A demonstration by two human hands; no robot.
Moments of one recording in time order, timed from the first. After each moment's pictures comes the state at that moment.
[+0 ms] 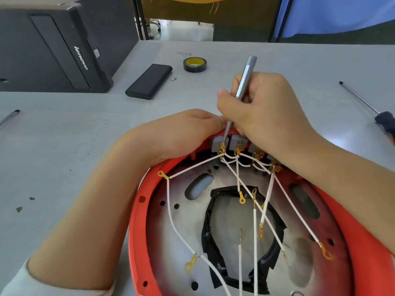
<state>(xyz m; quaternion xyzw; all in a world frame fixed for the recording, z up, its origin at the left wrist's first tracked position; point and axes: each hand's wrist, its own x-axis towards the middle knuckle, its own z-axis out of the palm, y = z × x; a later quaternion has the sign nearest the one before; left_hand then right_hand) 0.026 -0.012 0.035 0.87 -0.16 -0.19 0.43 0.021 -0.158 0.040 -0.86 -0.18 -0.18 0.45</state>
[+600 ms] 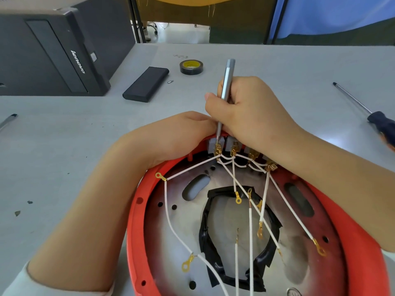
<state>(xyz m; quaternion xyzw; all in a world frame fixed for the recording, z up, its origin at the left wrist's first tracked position) 0.024 -0.013 0.037 0.85 -0.18 -0.18 0.46 0.029 -0.151 0.040 -0.89 -0.18 -0.15 0.40</state>
